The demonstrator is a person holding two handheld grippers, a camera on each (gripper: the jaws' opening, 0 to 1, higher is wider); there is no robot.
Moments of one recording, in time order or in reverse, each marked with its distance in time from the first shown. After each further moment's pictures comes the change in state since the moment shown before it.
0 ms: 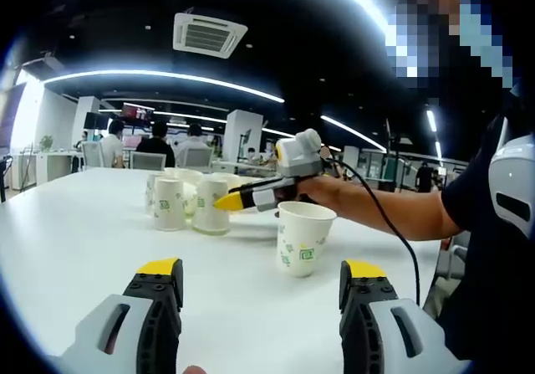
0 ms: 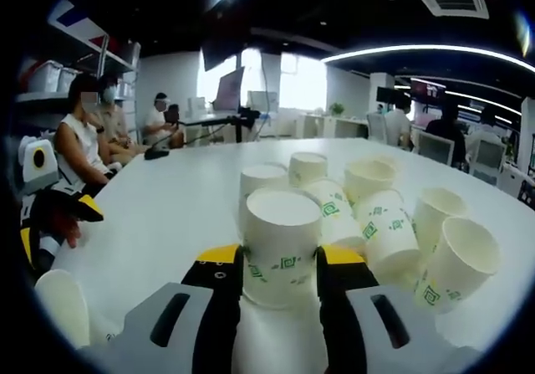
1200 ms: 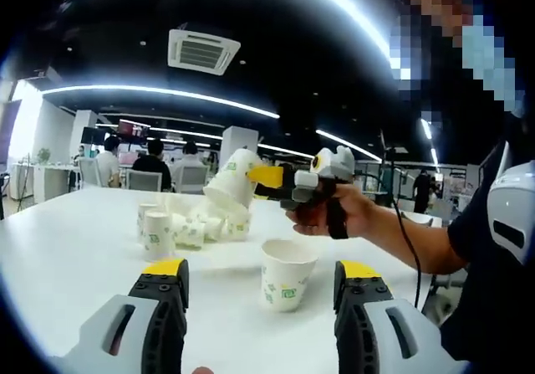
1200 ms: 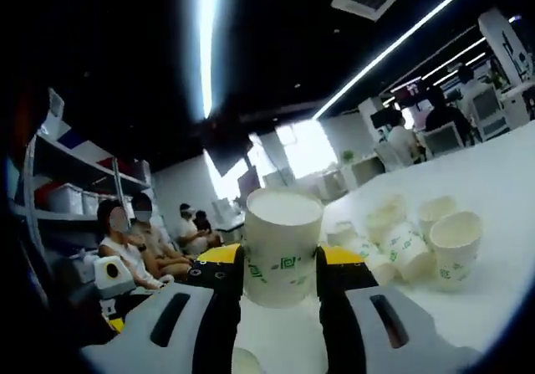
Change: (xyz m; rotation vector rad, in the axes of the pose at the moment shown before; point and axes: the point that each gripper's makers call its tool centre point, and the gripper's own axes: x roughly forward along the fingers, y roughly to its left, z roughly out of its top) left arm 0.006 -0.020 0.048 0.017 -0.096 -0.017; right arm -0.096 0.021 0.085 0.415 -0.416 0.154
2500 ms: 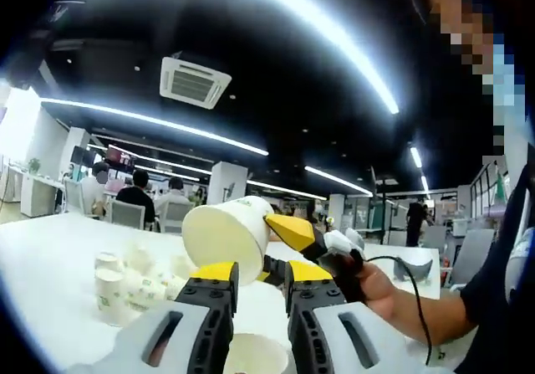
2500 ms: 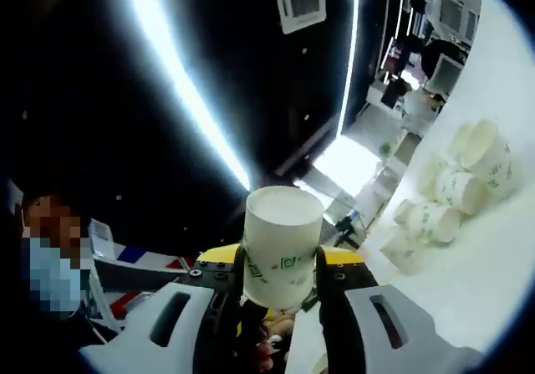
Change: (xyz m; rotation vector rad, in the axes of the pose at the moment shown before) left arm 0.082 -0.042 0.069 -0.024 -0.193 -0.054; right arm -0.043 0.043 0.015 0.499 -0.222 0.247
